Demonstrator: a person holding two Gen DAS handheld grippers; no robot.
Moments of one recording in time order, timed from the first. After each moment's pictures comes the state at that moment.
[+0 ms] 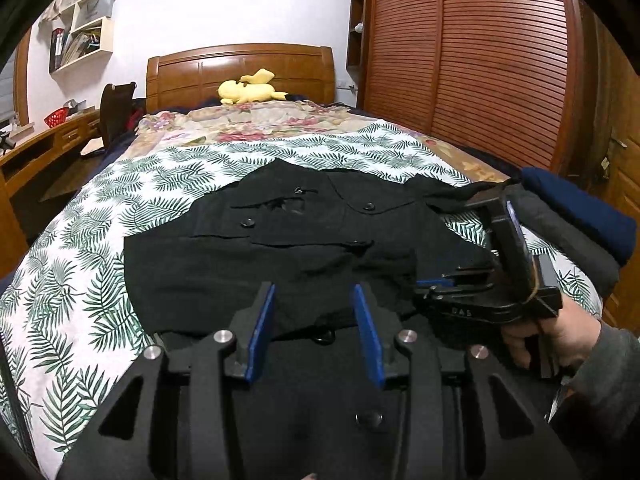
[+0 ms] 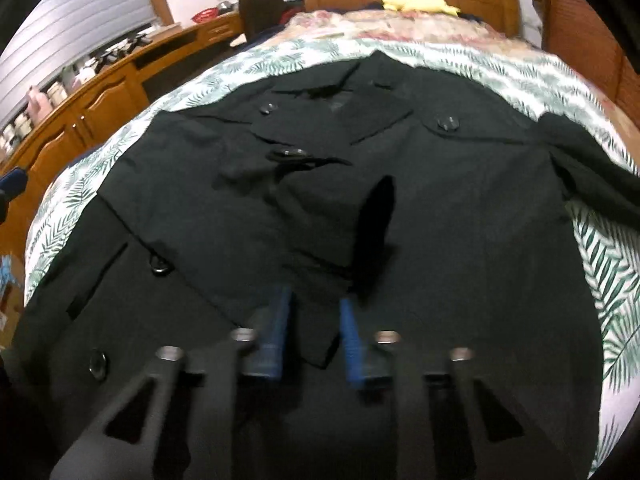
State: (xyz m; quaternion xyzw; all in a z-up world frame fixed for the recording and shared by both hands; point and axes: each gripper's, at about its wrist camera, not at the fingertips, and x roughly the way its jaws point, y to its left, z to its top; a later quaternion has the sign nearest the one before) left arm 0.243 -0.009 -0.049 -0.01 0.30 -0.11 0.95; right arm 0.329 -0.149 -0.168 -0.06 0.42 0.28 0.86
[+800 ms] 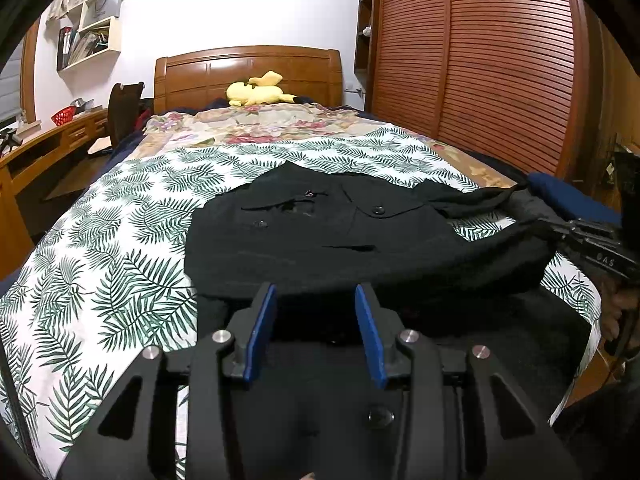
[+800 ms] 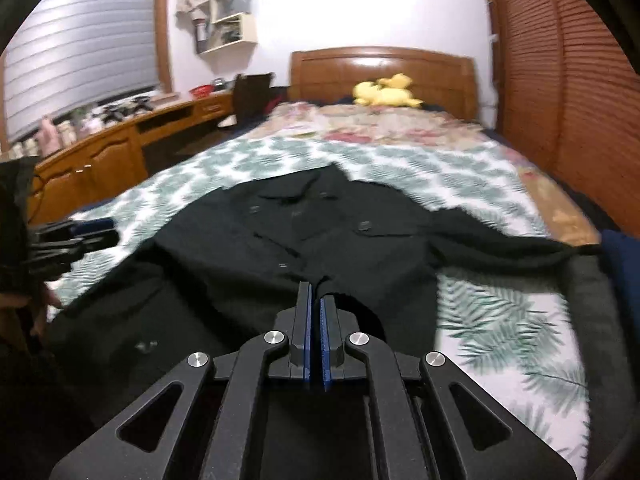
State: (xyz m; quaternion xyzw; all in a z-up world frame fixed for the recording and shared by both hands) left arm 0.243 0.003 -0.046 -0.01 0.29 -0.10 0.95; right arm 0.234 -0.230 -0.059 -0.07 0.27 0.20 0.94
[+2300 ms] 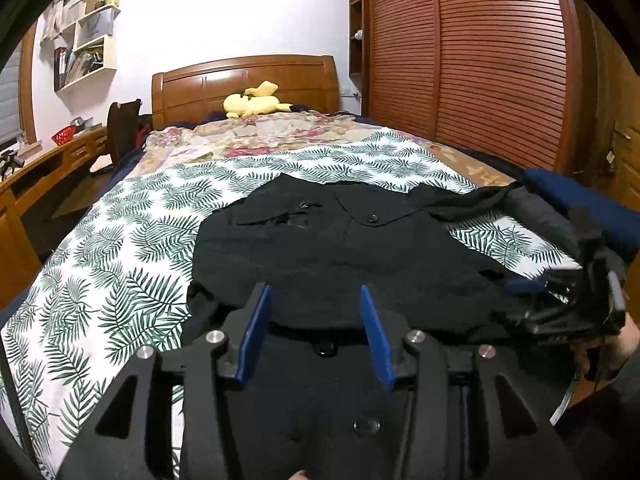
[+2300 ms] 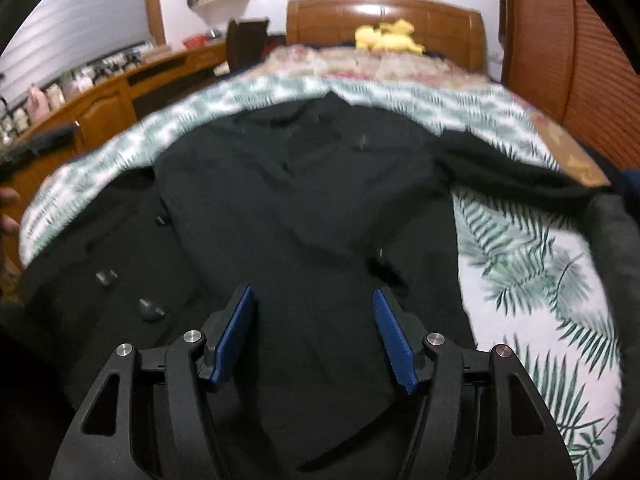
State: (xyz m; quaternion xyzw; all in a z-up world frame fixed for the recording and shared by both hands) left arm 0.242 -0.018 -0.034 0.01 0.28 -0.10 0.96; right arm 0.254 -0.227 -0.150 -0.09 0.39 0.21 0.89
